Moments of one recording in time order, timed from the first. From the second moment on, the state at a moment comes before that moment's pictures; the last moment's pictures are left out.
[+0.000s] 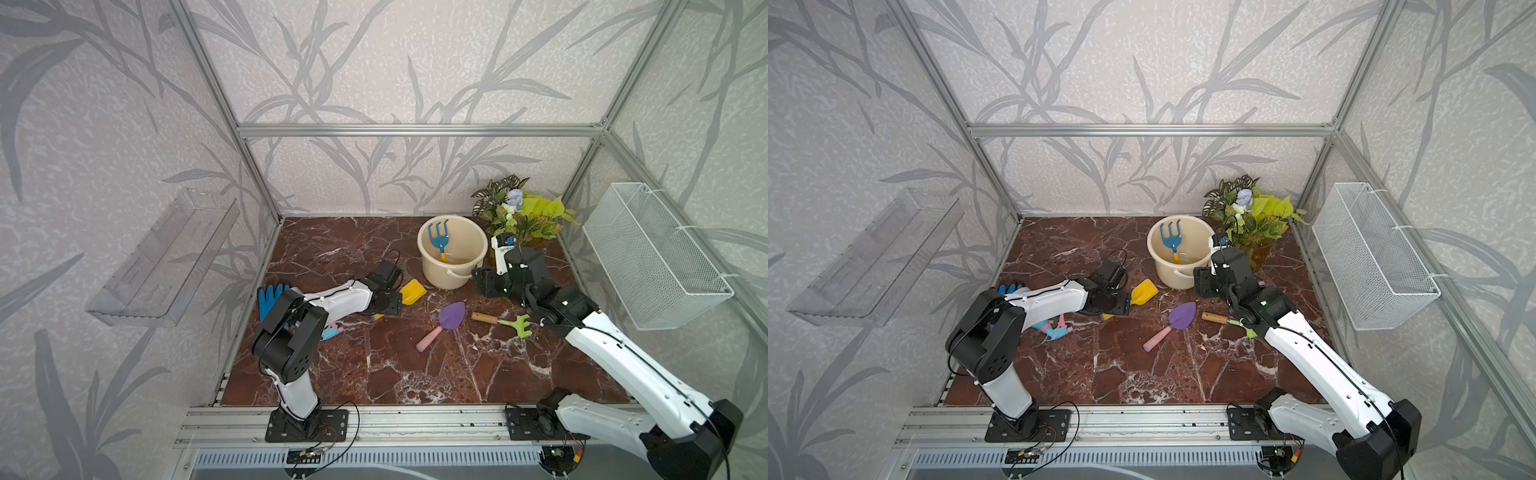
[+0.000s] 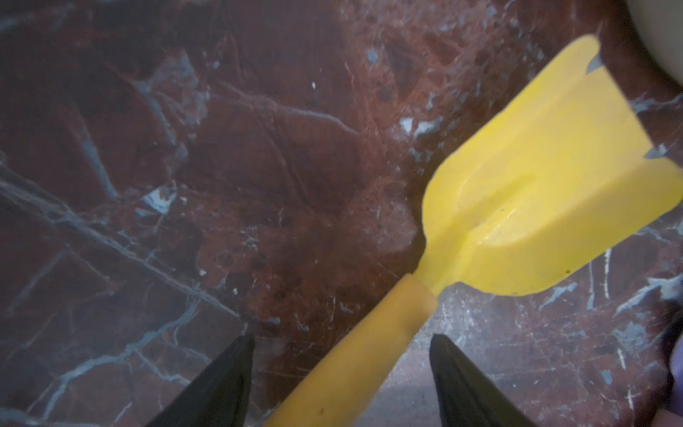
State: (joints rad) left arm -0.56 1.75 1.02 -0.47 -0.07 -0.46; right arm 0.57 1.09 1.05 -0.60 0.20 0.35
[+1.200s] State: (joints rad) left arm -0.70 1.77 1.04 -0.58 -0.20 -0.45; right arm 0.57 1.09 1.01 -0.55 0.20 0.40
